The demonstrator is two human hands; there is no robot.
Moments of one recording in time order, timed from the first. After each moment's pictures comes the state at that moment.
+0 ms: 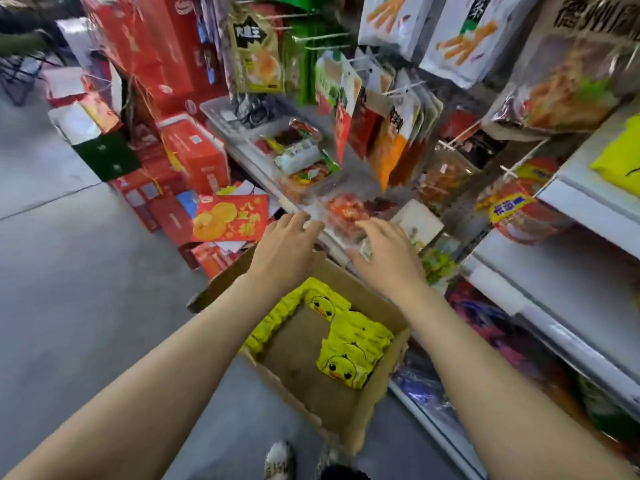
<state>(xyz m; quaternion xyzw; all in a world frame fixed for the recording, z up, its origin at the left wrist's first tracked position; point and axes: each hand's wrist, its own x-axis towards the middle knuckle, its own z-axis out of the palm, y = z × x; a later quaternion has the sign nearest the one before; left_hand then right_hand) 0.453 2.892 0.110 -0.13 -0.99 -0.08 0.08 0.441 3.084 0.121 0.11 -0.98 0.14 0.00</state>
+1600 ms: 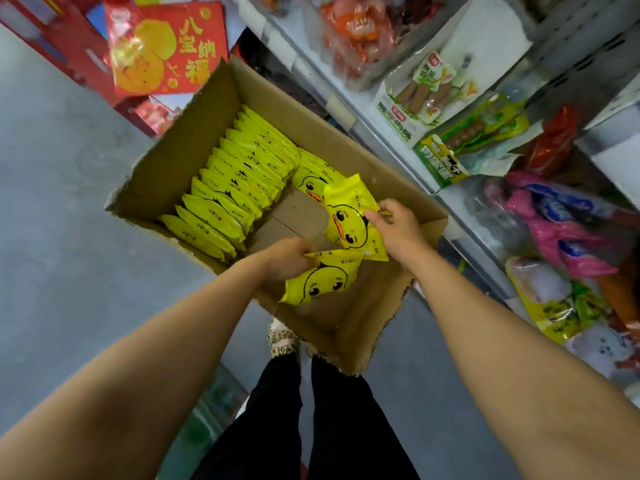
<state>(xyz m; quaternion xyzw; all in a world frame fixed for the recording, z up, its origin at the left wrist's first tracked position) 0.476 2.924 -0.166 -0.03 -0.83 -0.30 -0.46 0.442 3.147 -0.165 -0.15 -0.85 0.45 -0.24</state>
